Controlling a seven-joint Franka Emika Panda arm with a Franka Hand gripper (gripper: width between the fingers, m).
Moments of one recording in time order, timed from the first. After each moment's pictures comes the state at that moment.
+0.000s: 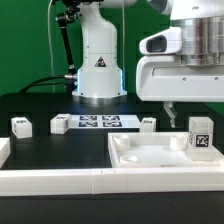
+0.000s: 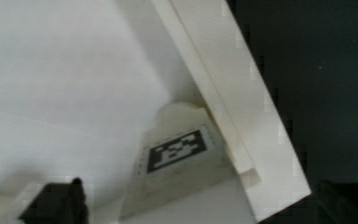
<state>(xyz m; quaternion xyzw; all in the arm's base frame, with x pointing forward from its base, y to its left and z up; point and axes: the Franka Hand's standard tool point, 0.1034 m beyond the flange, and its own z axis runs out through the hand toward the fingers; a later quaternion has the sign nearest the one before) 0.618 0.121 0.079 -0.98 0.19 0.02 0.05</state>
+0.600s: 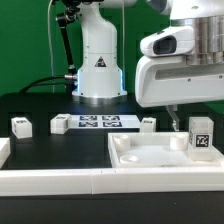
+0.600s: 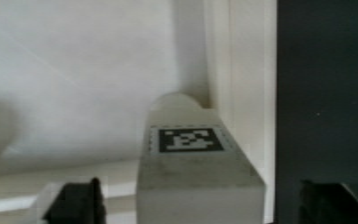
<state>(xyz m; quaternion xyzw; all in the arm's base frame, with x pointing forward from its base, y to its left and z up) 0.619 0.120 0.079 -1.00 0.04 0.01 0.05</state>
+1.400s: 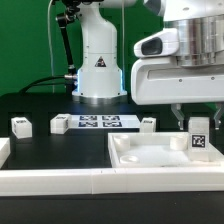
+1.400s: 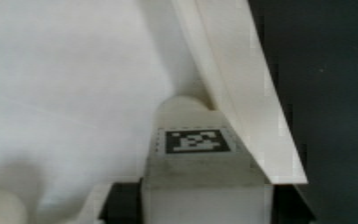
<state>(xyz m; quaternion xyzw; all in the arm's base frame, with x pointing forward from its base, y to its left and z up) 0.618 0.116 0.078 -0.97 0.22 0.01 0.07</state>
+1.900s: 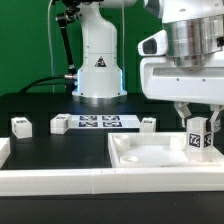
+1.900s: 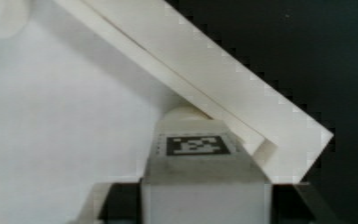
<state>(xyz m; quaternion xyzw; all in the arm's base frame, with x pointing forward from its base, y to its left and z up) 0.617 0.120 0.077 -0.86 0.50 0.03 0.08</state>
